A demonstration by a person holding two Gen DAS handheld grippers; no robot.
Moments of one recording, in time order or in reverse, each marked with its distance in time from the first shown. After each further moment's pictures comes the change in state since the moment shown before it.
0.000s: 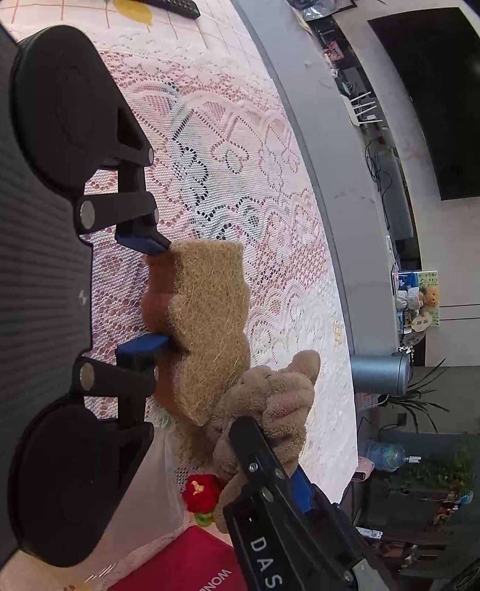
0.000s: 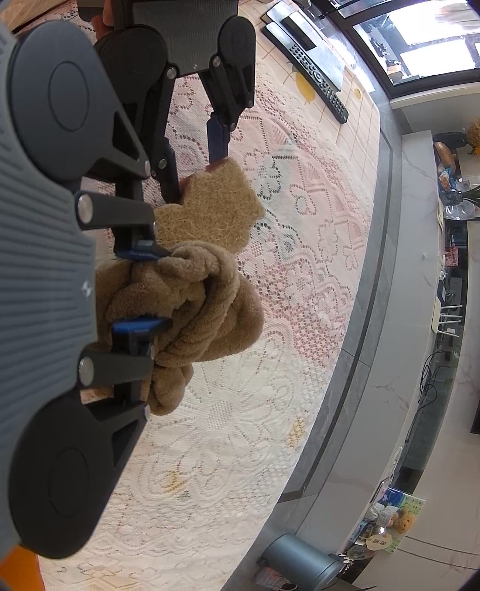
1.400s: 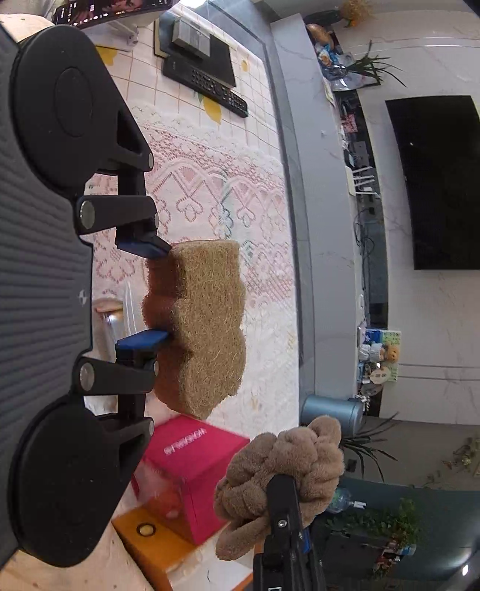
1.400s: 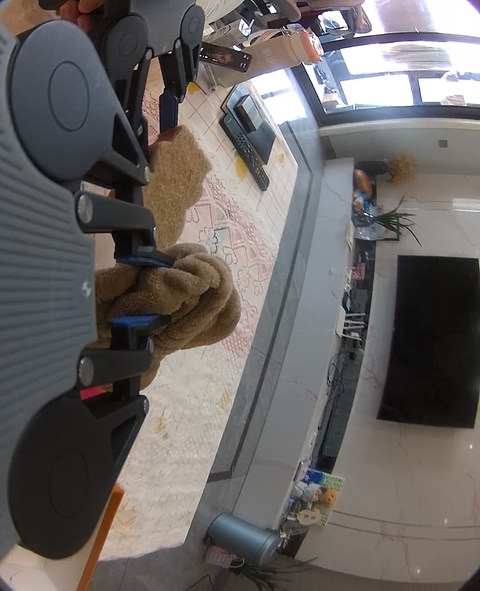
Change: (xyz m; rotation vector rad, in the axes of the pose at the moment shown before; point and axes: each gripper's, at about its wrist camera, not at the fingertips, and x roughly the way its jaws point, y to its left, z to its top) left arm -0.204 -0.073 -0.014 -0.200 -0.075 0.123; right arm -0.243 0.026 -0.089 0.000 -0.312 -0.010
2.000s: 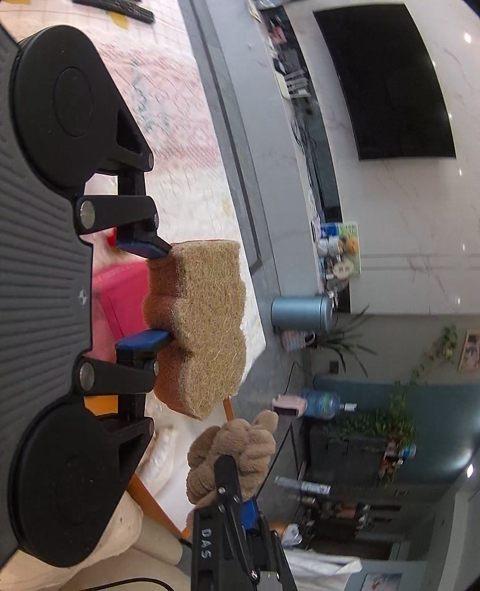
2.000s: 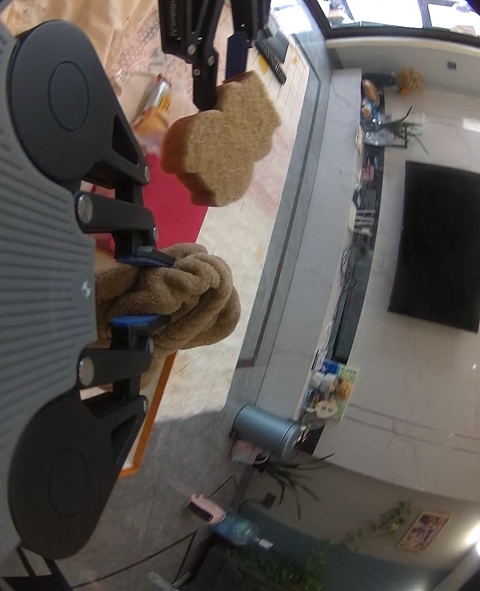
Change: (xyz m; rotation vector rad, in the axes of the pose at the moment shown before) left arm -0.005 -0.140 0.045 0.195 -0.114 -0.243; right arm -0.098 -0.118 -0.057 0.044 0.067 -0.315
